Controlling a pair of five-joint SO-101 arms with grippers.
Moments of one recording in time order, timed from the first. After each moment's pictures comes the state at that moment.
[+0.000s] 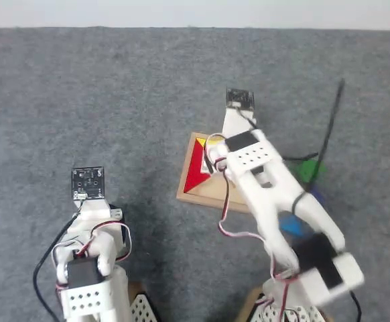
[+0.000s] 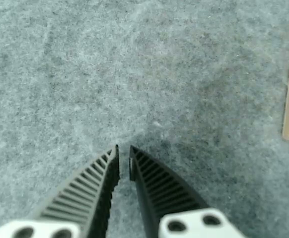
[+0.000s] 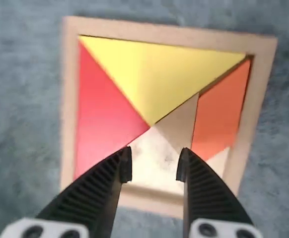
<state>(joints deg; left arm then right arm) -16.9 -103.3 96.7 72.0 -0.4 -28.8 -4.1 23.6 60.2 -27.8</state>
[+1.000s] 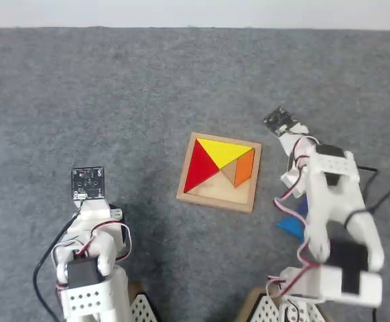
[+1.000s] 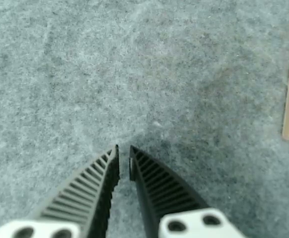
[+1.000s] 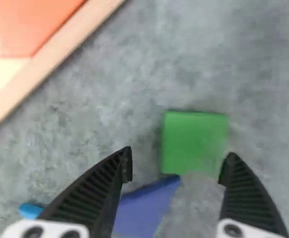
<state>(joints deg) -16.9 -103.3 96.7 72.0 -0.4 4.2 -1.1 38.4 49.4 45.6</state>
